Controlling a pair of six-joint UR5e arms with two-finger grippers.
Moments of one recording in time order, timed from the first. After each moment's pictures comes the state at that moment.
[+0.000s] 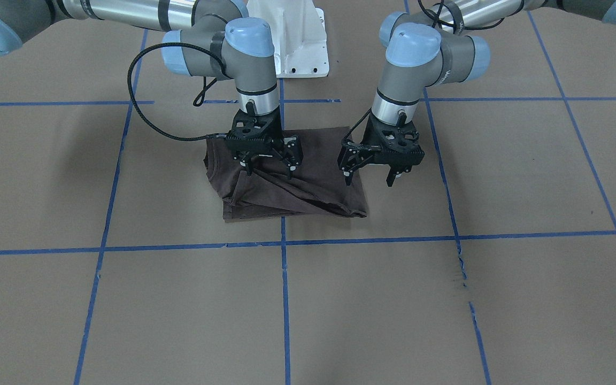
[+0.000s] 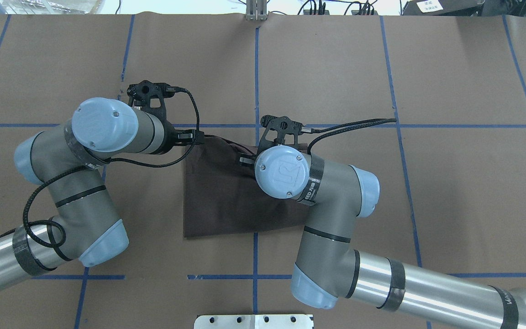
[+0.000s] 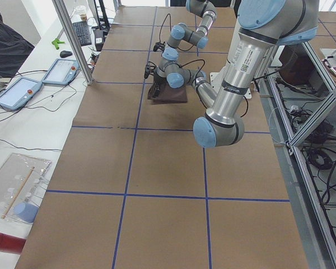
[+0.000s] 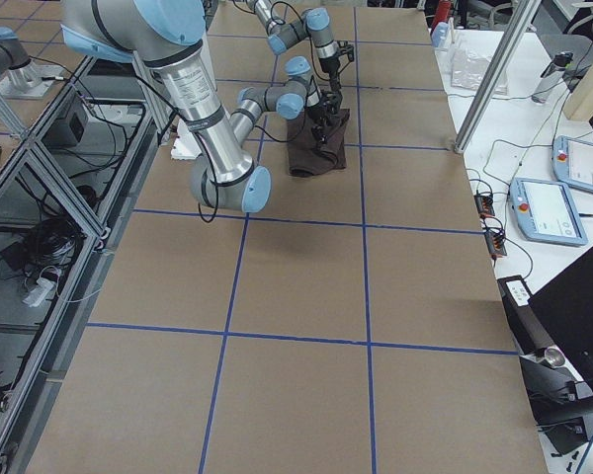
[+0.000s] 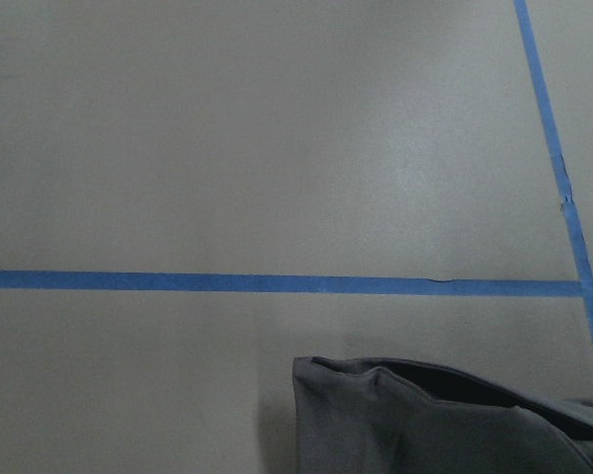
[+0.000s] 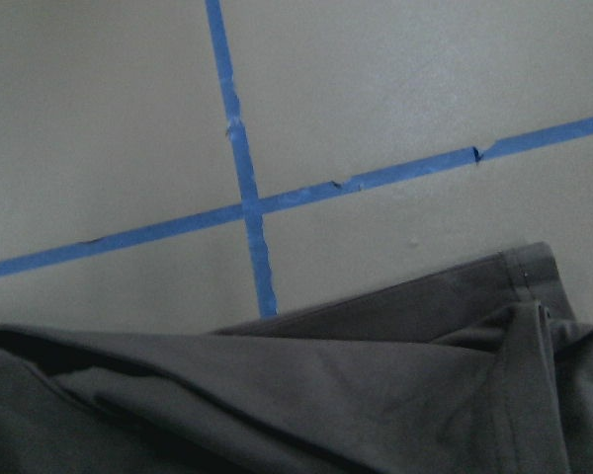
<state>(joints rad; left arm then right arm) -0.59 -2.06 -1.75 -1.87 -1.68 -1.21 0.38 -0.86 1.60 -1.41 1.45 1.51</state>
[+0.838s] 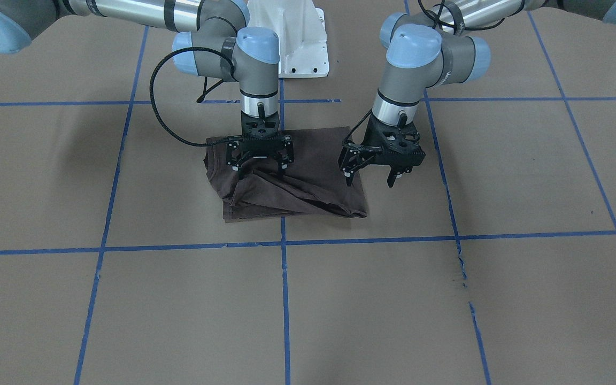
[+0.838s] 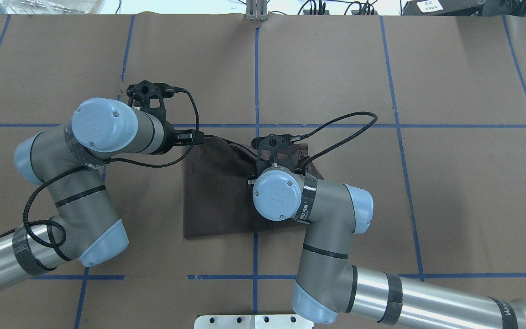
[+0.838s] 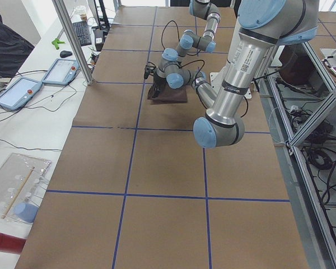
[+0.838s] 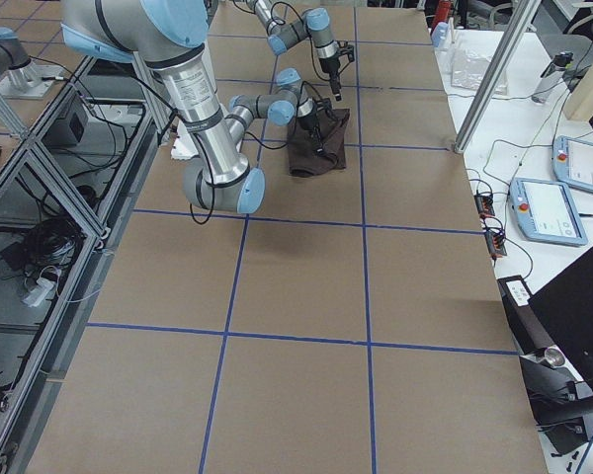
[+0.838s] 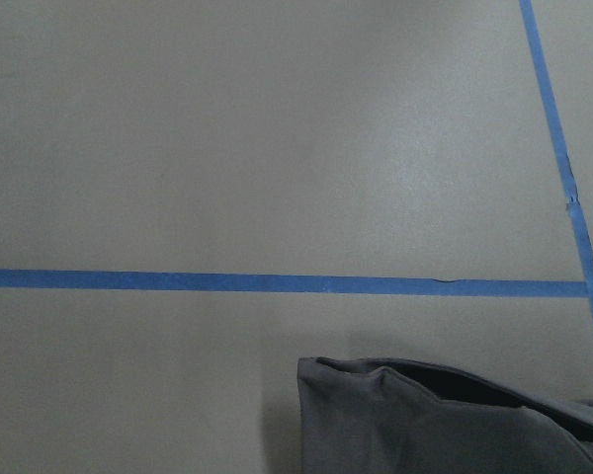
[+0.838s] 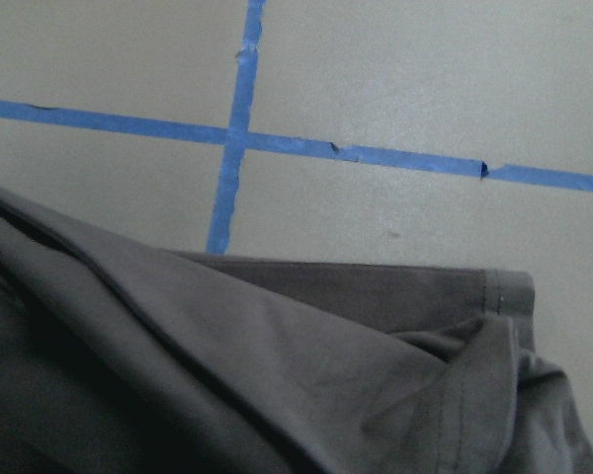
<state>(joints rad) -0.59 -2.06 -1.75 -1.87 -1.68 -1.21 0.35 -0.88 1.56 -1.47 1.35 1.21</state>
